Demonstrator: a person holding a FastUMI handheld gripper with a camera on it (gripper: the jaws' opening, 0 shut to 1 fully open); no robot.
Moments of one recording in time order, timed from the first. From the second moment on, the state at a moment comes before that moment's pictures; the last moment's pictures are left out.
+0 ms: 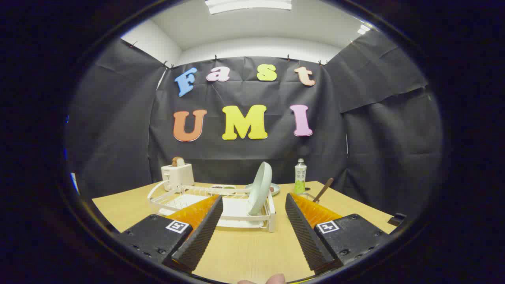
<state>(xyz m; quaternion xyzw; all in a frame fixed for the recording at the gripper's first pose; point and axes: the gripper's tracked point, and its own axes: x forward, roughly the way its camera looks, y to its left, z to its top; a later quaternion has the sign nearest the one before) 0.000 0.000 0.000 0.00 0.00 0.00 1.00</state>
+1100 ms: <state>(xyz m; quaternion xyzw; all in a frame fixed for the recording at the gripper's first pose) 0.021 -0.006 -0.001 0.01 0.01 -0.01 1.00</state>
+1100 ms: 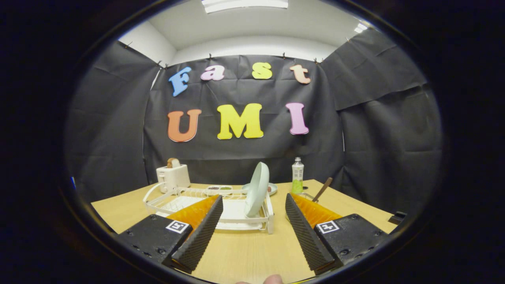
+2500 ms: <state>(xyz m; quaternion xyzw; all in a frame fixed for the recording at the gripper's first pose) 0.244 -0.035 0.008 0.04 0.14 -0.05 0.99</state>
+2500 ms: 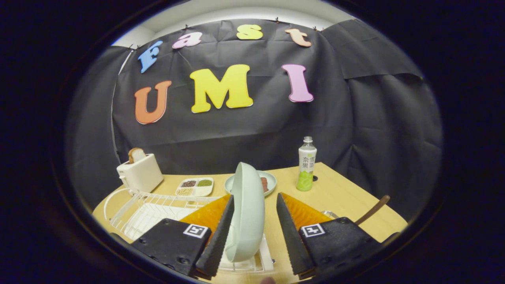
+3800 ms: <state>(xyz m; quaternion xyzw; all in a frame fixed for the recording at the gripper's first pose) 0.256 -0.032 0.057 -0.09 0.16 -0.16 0.97</state>
